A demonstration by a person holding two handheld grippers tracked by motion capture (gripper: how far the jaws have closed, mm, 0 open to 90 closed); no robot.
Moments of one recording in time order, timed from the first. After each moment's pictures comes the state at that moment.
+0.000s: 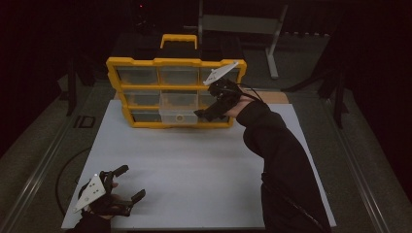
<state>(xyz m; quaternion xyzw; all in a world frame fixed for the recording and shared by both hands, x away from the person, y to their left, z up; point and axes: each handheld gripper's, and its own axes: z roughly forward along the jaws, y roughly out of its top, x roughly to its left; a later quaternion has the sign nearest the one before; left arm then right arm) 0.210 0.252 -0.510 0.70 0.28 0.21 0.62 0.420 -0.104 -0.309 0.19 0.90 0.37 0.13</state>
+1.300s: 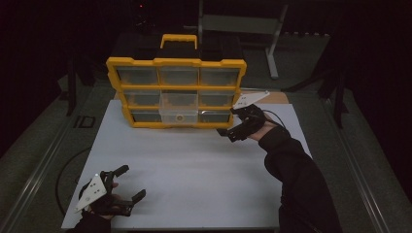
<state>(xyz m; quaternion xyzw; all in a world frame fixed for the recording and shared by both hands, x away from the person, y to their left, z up) 0.210 0.251 -0.510 0.70 0.28 0.21 0.62 0.389 -0.173 -0.371 0.23 0.87 0.41 0.13</state>
